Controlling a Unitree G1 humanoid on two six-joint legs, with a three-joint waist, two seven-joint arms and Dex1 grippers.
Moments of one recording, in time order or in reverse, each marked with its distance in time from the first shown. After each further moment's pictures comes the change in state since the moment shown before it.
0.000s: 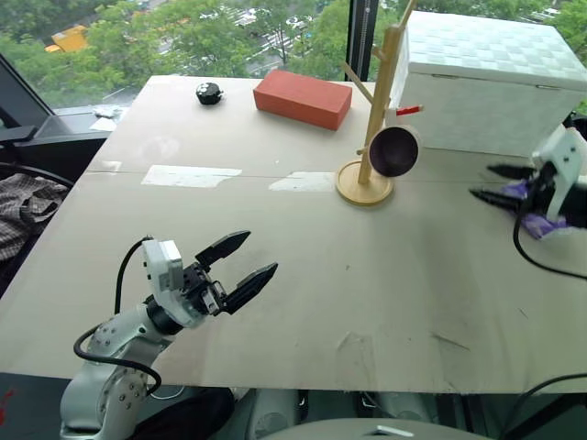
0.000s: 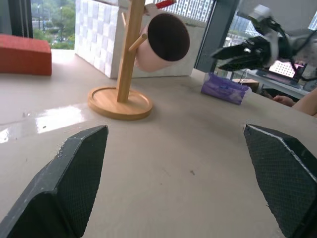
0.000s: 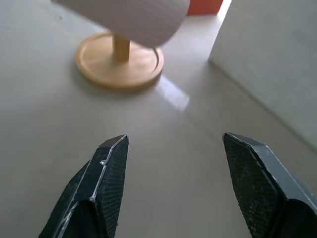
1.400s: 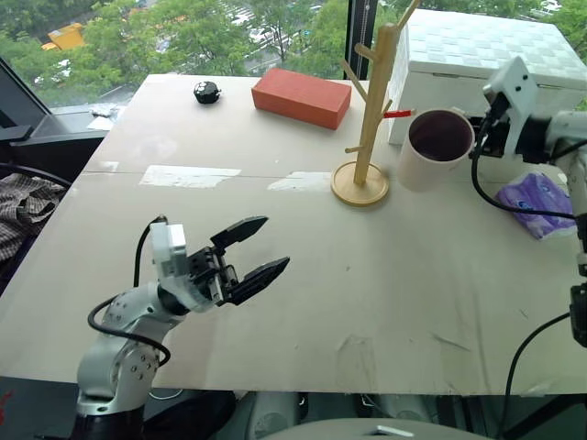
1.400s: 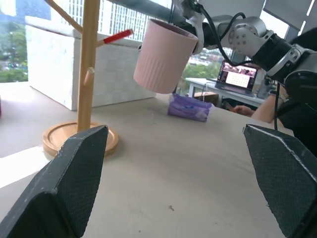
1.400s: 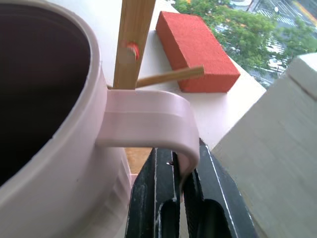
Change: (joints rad) left arm -0.119 -0.056 0.004 0.011 -0.099 -0.049 -0.171; right arm -0.682 0.063 0.396 0.230 -0.076 0.061 -0.042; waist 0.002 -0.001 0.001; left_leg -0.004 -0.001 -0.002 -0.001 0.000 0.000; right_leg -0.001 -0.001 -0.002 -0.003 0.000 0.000
